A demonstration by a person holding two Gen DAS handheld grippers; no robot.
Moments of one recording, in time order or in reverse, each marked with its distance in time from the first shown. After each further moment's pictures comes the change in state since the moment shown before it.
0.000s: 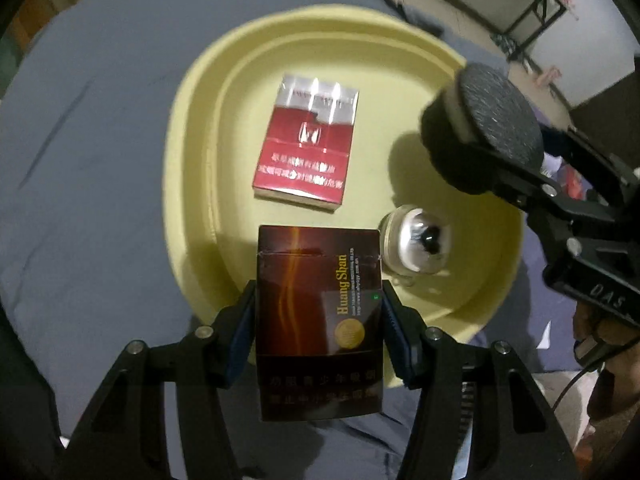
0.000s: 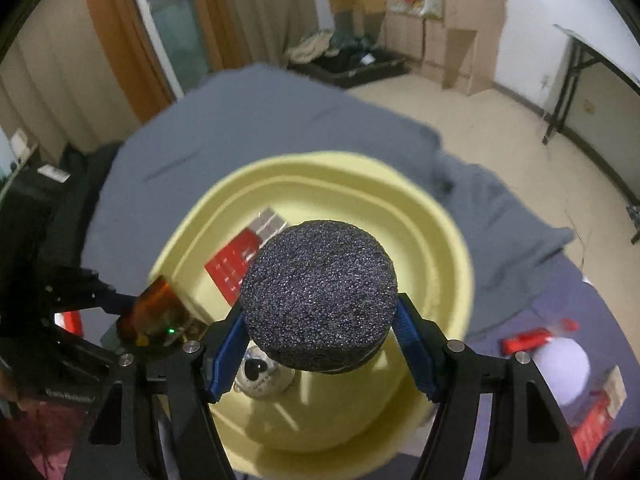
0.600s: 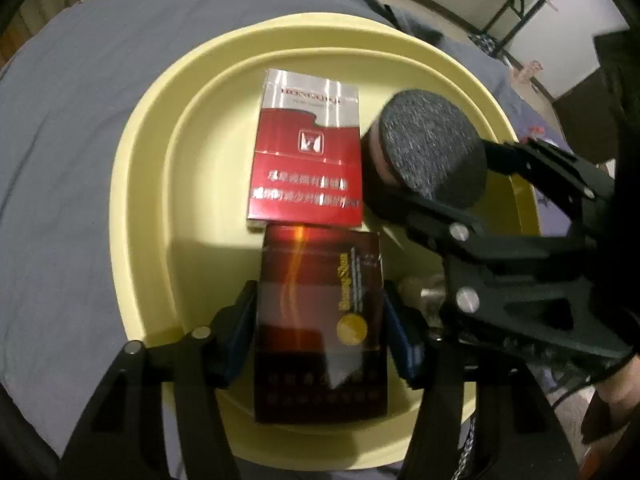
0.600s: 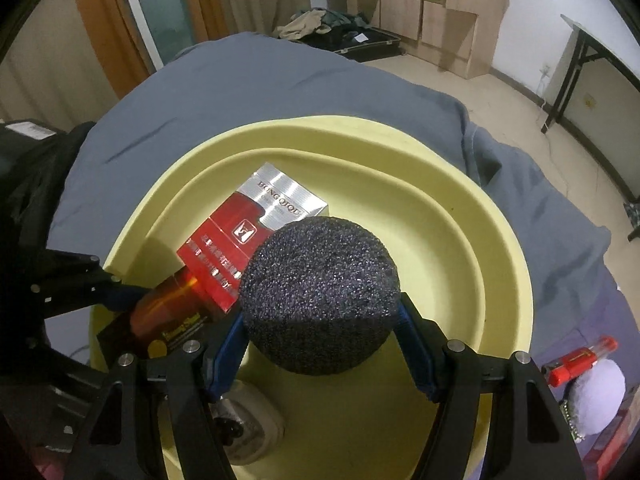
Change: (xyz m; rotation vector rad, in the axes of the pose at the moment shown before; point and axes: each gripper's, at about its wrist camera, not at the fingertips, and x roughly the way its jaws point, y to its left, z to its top) left arm 0.027 -0.001 0.029 0.087 -0.059 -0.037; right arm 0.095 0.059 0.049 -0.002 0.068 -0.058
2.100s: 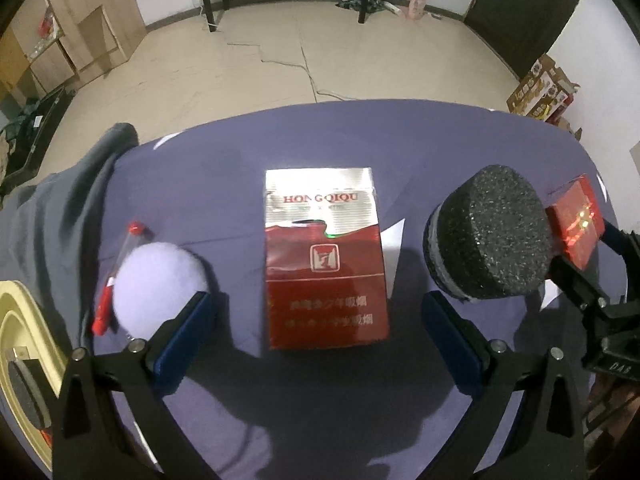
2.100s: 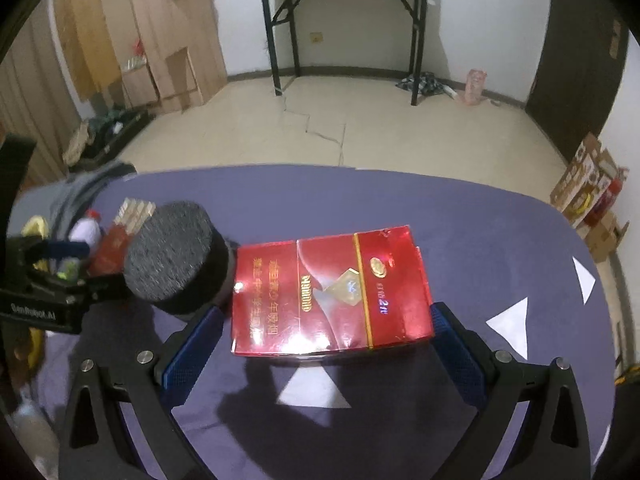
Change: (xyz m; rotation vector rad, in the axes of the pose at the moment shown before) left arm 0.071 -0.377 0.058 0.415 -0.055 0.019; right arm -0.239 -0.306 -0.293 0.665 -0.139 -0.453
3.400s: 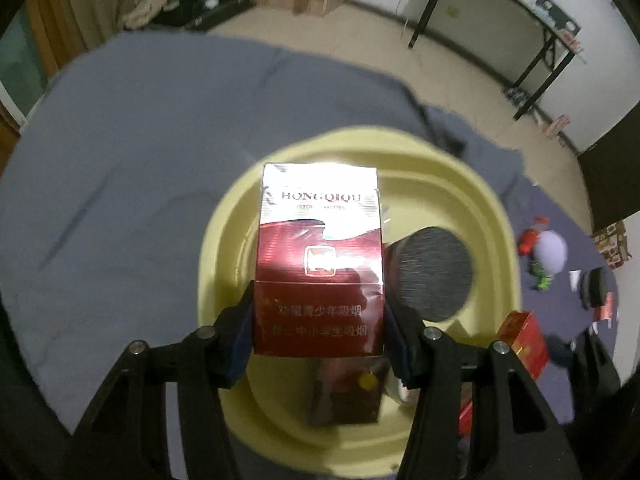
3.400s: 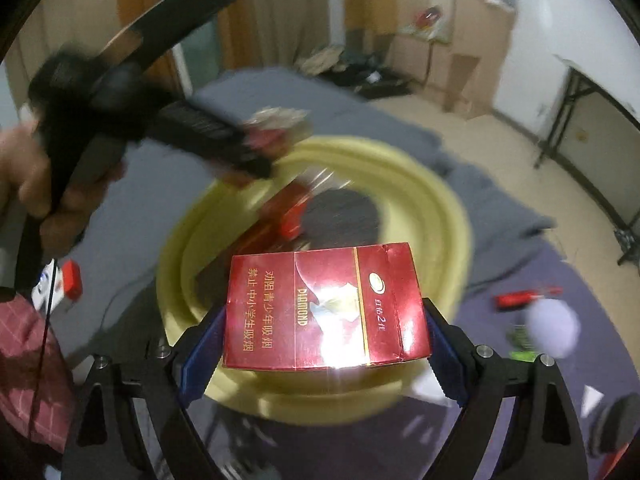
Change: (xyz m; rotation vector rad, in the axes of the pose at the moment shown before) left arm -0.129 0.327 -0.179 -0.571 -0.049 0.119; right arm -0.037 0.405 -0.063 -0.705 -0.010 0.505
